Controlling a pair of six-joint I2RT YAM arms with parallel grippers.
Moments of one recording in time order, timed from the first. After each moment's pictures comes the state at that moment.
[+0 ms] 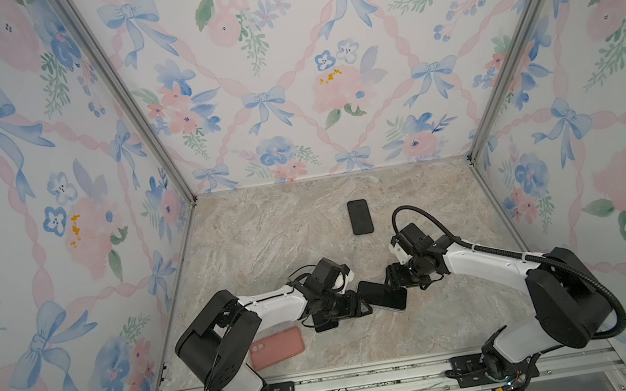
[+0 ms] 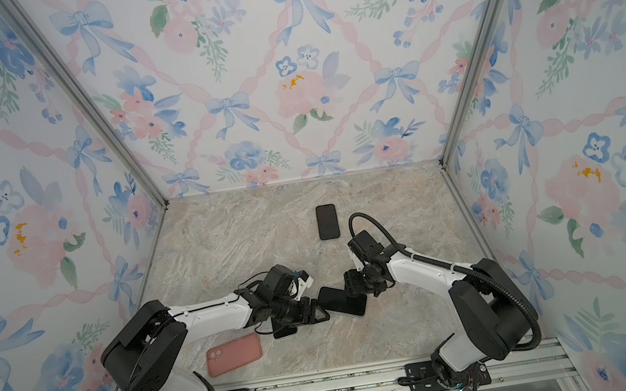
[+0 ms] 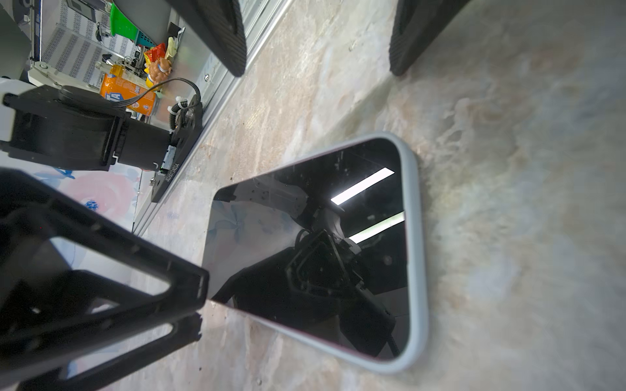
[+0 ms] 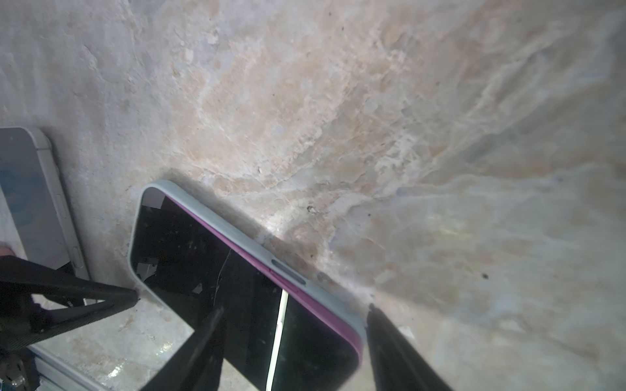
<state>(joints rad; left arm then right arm) -0.78 1.60 0.70 -0.10 0.55 -0.69 0.55 1.51 0.84 -0.57 -0.20 0.45</state>
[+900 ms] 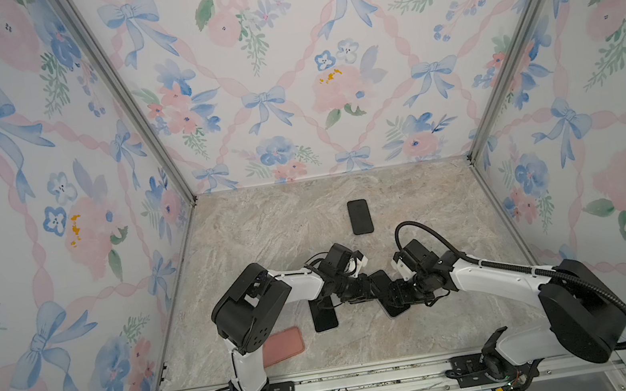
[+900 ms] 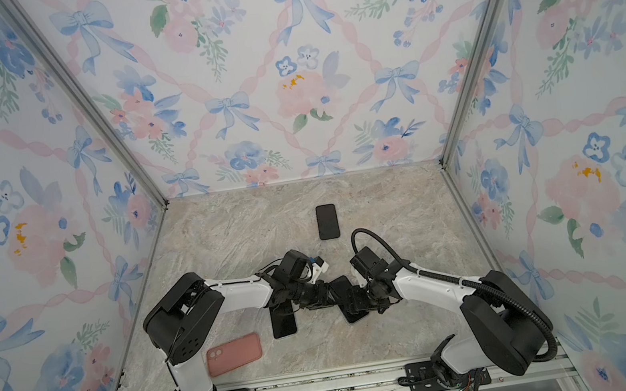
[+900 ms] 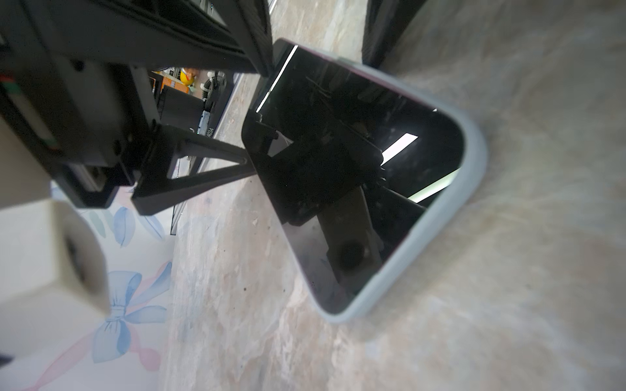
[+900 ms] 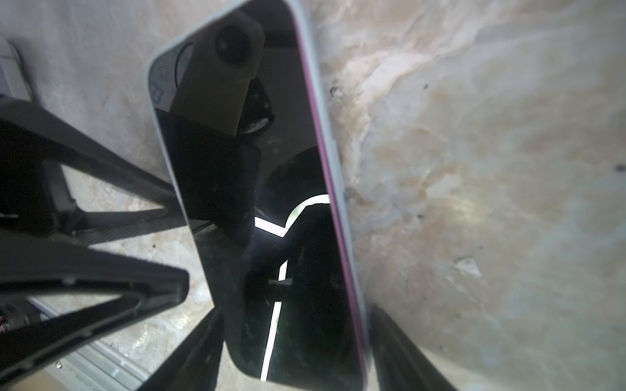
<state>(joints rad) -0.76 1.88 0.92 0.03 0.67 -0.71 0.63 1.39 0.68 -0.53 -0.24 0.55</state>
